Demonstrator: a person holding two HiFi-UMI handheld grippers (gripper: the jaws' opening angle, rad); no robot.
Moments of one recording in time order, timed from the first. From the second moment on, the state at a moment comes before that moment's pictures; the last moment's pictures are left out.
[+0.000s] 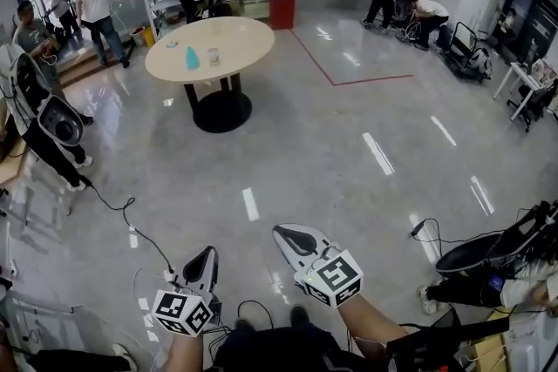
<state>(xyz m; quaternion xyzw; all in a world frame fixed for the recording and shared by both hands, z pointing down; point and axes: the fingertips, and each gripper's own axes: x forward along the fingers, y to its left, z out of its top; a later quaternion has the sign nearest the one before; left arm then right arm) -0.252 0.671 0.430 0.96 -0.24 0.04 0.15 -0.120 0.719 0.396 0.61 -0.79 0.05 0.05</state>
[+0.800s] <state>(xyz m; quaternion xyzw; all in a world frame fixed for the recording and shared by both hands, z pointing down) -0.342 0.639 0.401 0.95 -0.29 0.02 0.12 -0.159 0.696 0.358 0.64 -0.76 0.02 0.04</state>
